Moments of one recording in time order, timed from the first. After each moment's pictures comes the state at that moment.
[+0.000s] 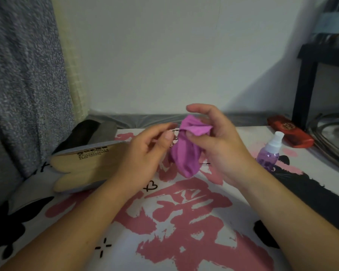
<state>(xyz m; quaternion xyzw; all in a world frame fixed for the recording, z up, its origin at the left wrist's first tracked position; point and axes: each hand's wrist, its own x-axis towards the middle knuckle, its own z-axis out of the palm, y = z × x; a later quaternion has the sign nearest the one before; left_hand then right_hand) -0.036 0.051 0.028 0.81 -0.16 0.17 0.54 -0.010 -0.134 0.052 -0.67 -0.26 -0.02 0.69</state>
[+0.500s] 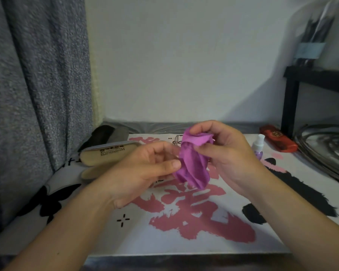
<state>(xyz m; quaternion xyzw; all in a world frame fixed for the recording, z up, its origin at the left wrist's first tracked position) -0.115 0.067 0.062 0.69 -0.16 -0.09 0.70 -0.077 -0.142 0.073 -0.64 -0.28 0.00 0.72</state>
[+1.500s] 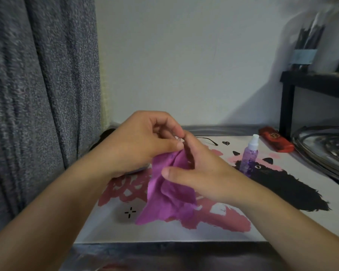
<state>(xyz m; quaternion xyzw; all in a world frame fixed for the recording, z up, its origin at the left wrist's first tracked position) -0.147 0.057 0.136 0.82 -0.19 0.08 0.54 -0.129 -0.121 0.087 -0.81 -0.33 0.04 0.49</state>
